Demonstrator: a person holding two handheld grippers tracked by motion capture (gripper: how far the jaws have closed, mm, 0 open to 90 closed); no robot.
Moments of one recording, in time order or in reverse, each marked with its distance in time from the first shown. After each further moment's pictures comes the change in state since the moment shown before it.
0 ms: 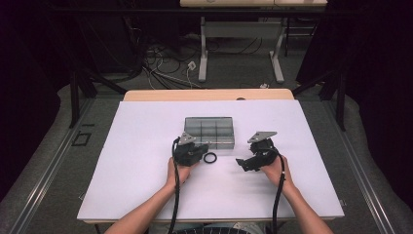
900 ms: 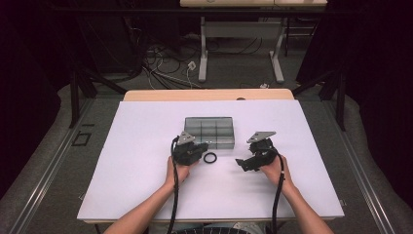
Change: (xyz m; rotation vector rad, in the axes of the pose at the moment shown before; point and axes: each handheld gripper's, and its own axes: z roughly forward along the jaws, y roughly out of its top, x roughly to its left) left arm 0.001 0.005 -0.005 -0.035 -0.009 0.029; right arm 0.000 0.000 0.004 0.005 0.008 -0.010
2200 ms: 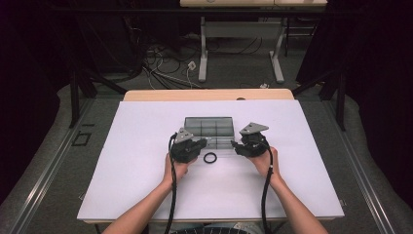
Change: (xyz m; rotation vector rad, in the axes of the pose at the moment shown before) left arm 0.001 0.010 -0.009 -0.035 0.003 0.027; right arm 0.006 0.033 0.014 -0.144 -0.153 0.009
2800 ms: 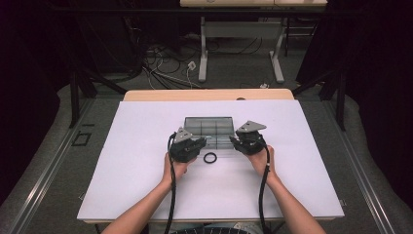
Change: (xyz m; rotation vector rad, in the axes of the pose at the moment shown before) left arm 0.000 0.001 -0.005 0.000 0.014 0.014; right arm 0.002 0.002 0.008 -0.054 0.001 0.012
